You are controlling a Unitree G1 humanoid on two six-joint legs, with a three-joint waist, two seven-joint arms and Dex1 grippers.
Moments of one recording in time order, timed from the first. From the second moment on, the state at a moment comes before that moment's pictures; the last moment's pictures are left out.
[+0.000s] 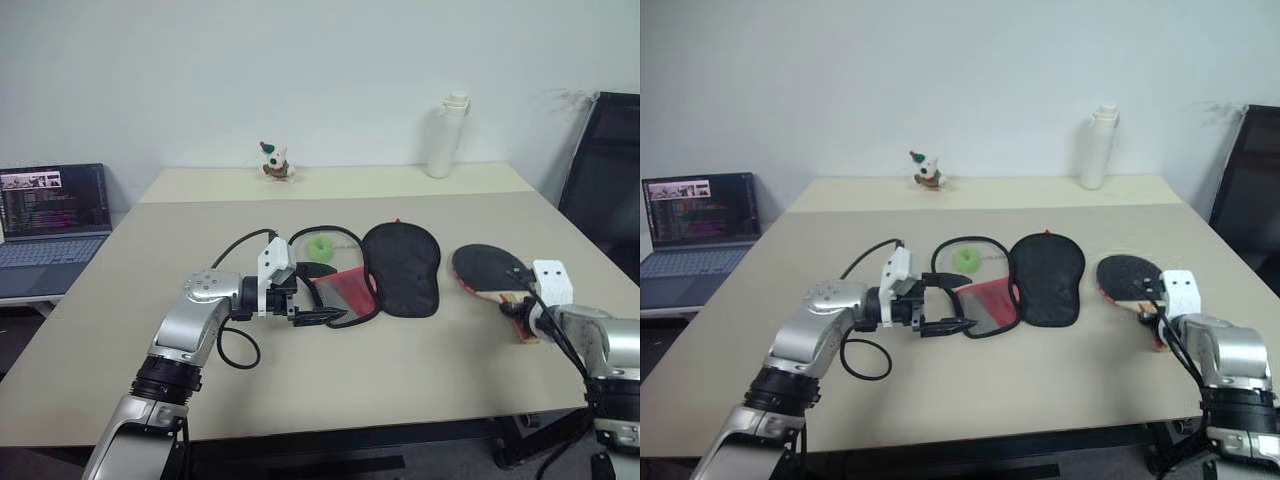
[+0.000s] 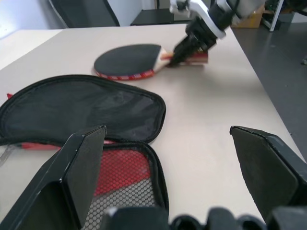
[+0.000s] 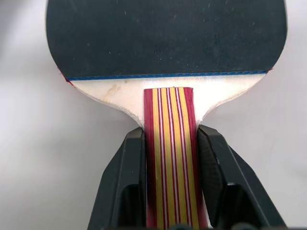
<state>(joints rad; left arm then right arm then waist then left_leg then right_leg) -0.64 0.54 -0.10 0.17 -0.33 0.23 -1.23 -0.55 -0.56 -0.30 0.06 0.28 1.13 0.21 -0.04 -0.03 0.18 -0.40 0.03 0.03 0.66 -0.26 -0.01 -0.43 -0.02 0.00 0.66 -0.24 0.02</state>
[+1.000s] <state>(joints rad) -0.60 0.54 -0.10 0.12 -0.33 0.25 -1.19 -0.74 -0.04 -0.23 0.15 0.22 1.01 -0.09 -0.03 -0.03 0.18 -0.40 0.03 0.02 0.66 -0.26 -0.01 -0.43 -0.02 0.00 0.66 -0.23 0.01</state>
